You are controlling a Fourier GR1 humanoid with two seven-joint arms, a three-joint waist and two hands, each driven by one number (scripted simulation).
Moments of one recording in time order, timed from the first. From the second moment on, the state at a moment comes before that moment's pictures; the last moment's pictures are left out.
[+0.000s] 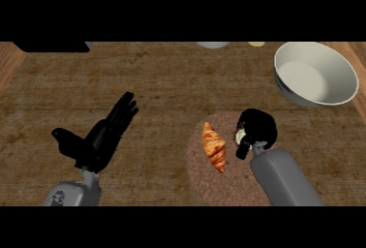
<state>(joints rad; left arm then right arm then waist) -0.12 0.09 -0.14 -1.55 0.20 -0.06 0.14 -0.41 -0.08 0.22 -1.10 1.03 0.10 0.67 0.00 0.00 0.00</state>
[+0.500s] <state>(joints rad) -0.11 0.09 -0.11 -1.59 0.20 -0.07 0.17 -0.35 -0.16 0.31 -1.17 1.09 0.11 0.46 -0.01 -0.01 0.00</state>
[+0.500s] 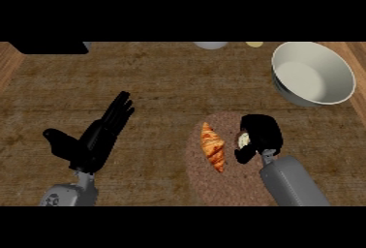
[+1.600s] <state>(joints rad) -0.09 0.07 -0.11 -1.59 0.19 -0.06 0.17 0.09 -0.79 -0.13 -1.98 0.53 0.23 -0.24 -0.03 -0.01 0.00</state>
